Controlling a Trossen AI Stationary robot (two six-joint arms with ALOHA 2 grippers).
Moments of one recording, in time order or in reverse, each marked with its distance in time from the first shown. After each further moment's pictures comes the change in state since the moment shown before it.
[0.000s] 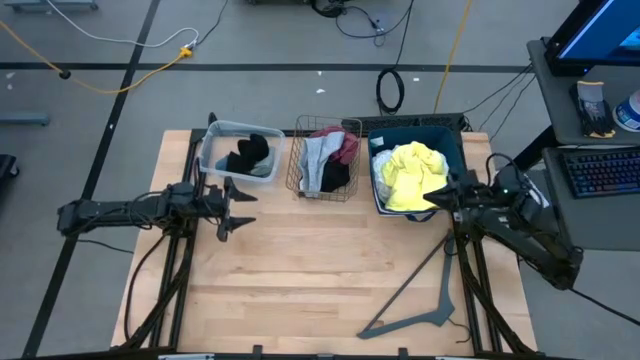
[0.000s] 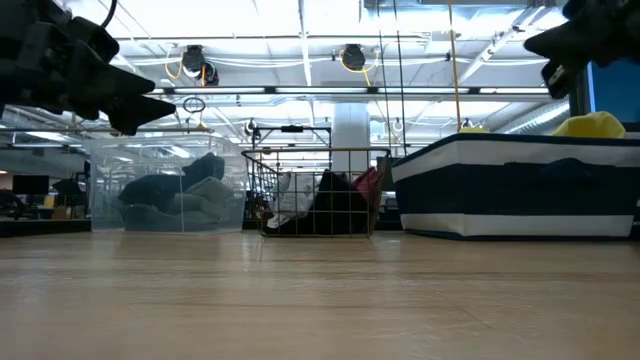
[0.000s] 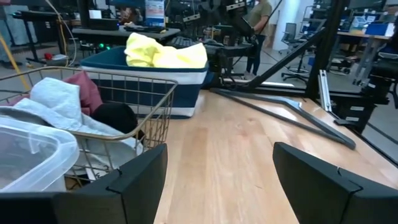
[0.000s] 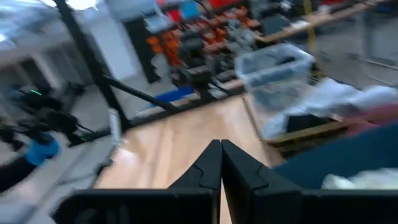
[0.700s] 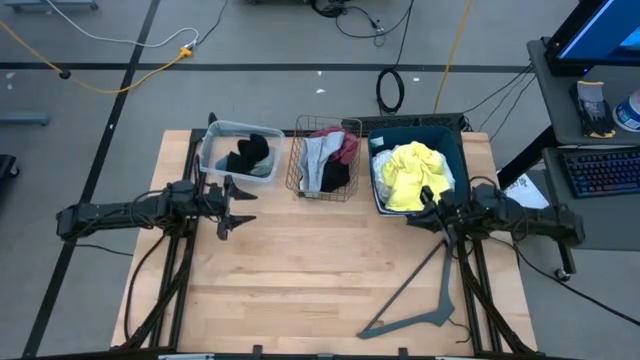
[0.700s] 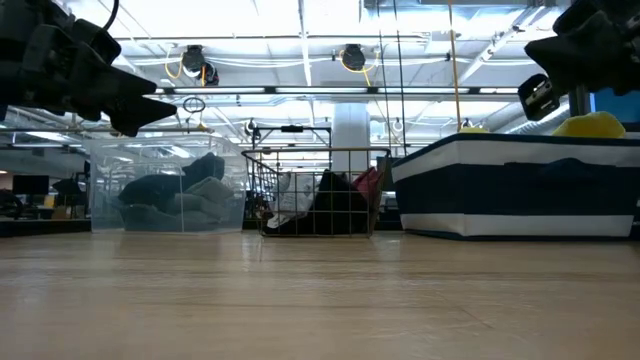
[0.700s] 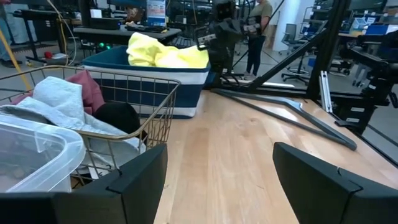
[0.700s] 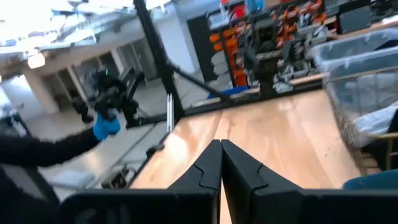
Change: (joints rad) left arm 0.054 0.000 0.000 -0.001 0.053 -0.002; right arm 0.556 0.058 -0.280 0.438 0.300 0.050
